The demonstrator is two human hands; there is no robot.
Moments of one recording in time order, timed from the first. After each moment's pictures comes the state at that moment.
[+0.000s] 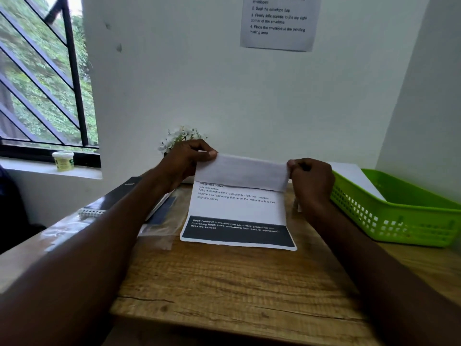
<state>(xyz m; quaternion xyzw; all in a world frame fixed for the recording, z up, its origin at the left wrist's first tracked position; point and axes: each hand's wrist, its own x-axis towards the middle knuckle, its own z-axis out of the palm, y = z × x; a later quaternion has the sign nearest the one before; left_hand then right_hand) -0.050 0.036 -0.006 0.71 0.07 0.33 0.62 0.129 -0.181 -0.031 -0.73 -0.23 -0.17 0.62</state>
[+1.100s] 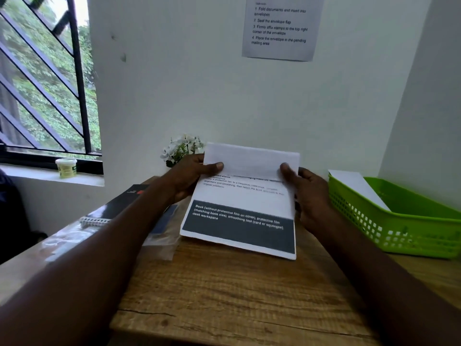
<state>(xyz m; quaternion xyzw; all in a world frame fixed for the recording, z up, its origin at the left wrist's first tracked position) -0.038 0.047 -0.020 0.69 0.08 0.25 0.67 0.122 -0.180 -0.034 -0.55 -0.26 0.12 0.78</state>
